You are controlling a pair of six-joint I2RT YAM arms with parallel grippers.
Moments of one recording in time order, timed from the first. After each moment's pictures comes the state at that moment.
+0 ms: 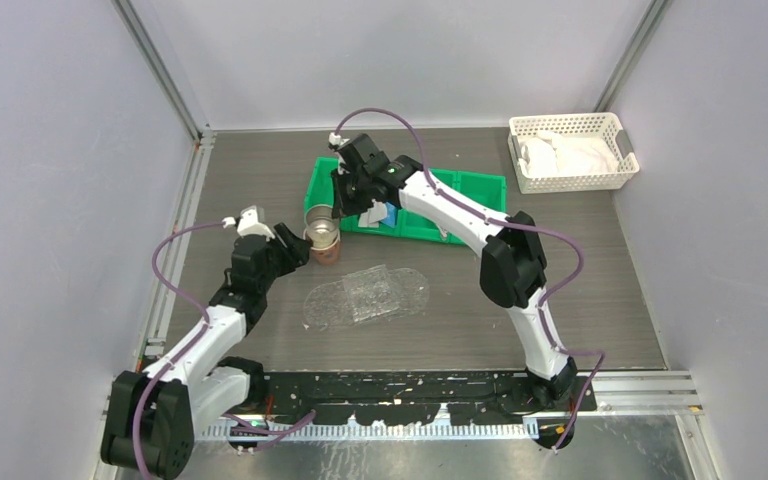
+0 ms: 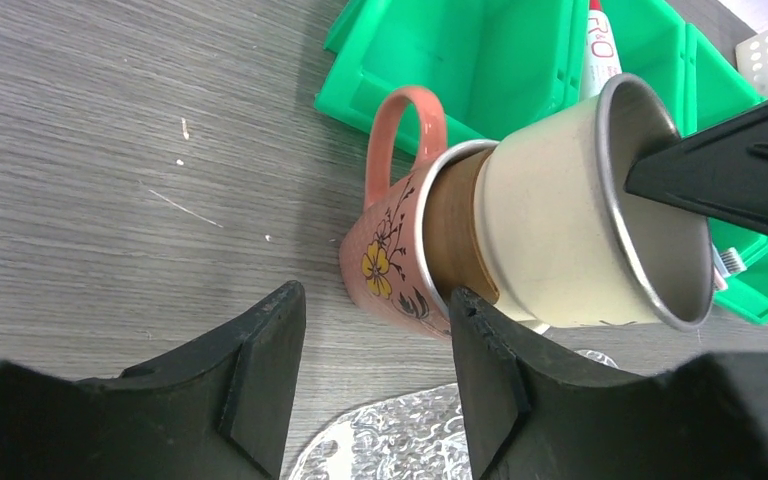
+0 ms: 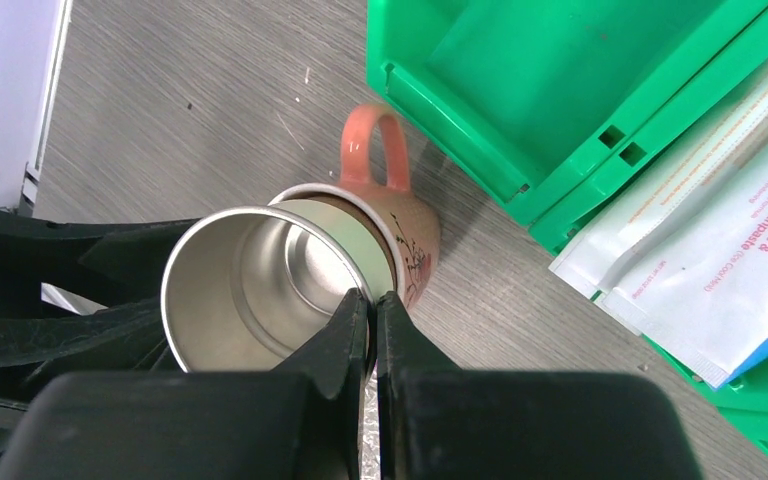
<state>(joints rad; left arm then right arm) -0.22 0.98 0.38 0.19 -0.03 -0.58 0.80 2.18 2.05 -0.65 -0.17 0.44</state>
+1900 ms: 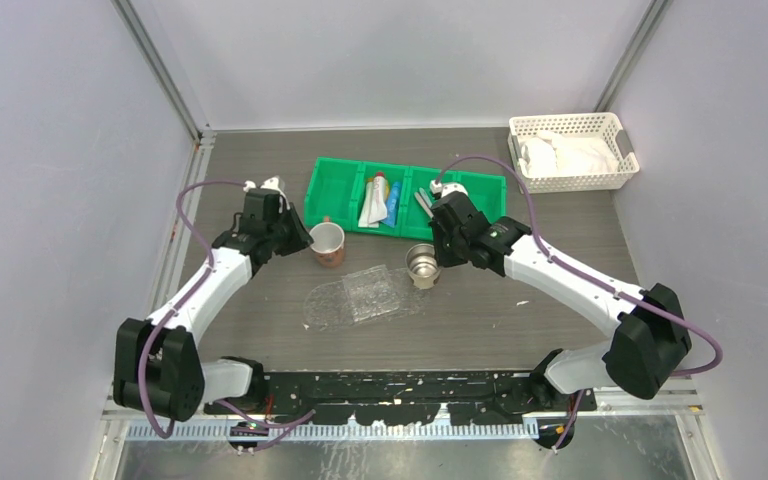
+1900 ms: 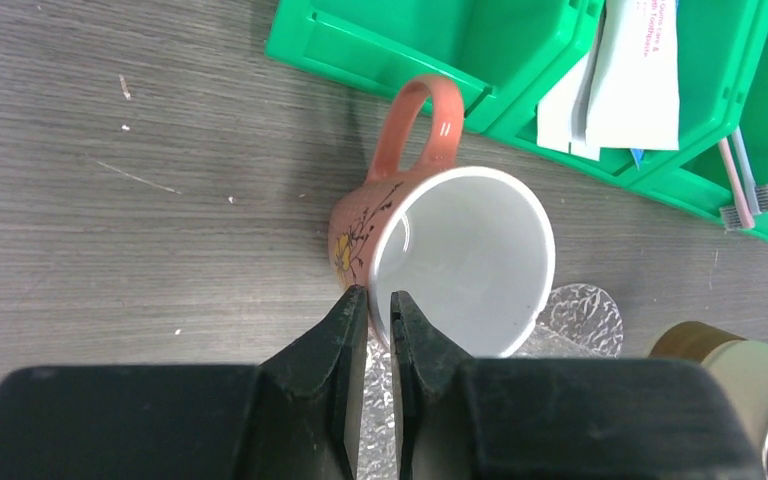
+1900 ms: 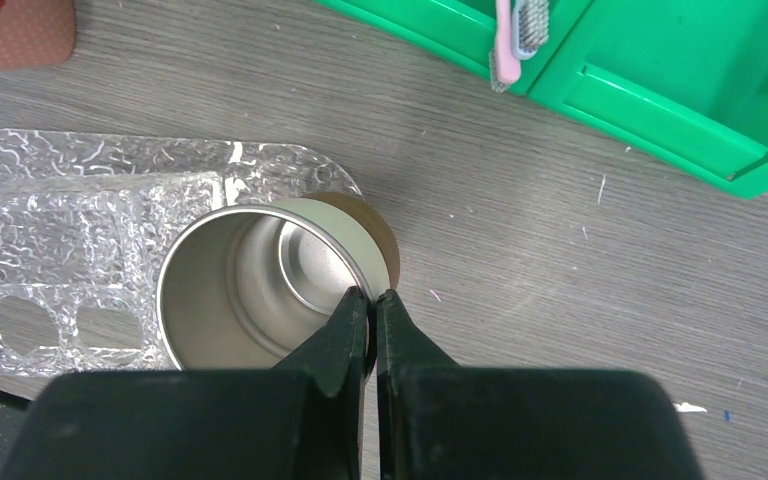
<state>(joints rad) -0.23 1.26 0.82 -0.31 0.08 -0.52 0.72 1.37 1.07 -0.62 0.19 0.43</state>
